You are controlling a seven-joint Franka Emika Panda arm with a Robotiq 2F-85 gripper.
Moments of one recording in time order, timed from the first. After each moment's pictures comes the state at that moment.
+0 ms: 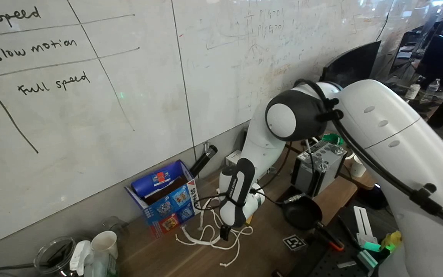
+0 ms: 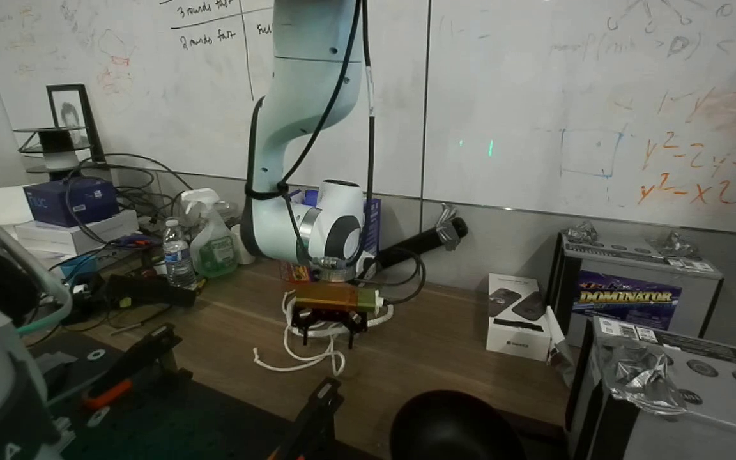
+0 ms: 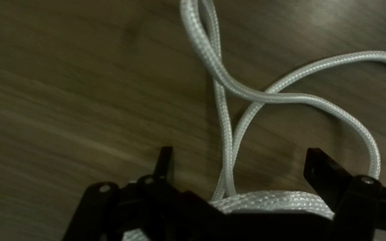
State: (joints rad) arm -0.05 0.98 0.14 -2.06 -0.15 2.98 -0.32
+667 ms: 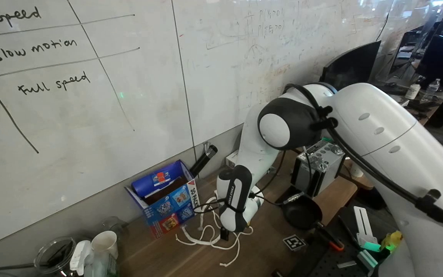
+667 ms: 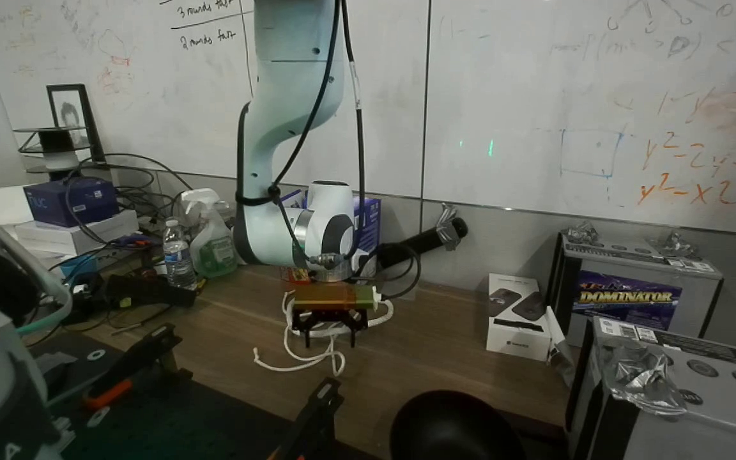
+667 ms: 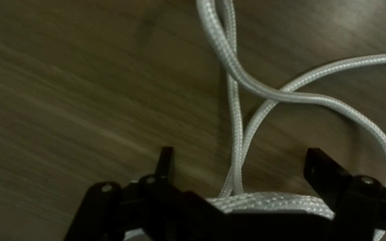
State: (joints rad) arm 0.06 0.98 0.05 -2.06 -0.16 3.02 -0.28
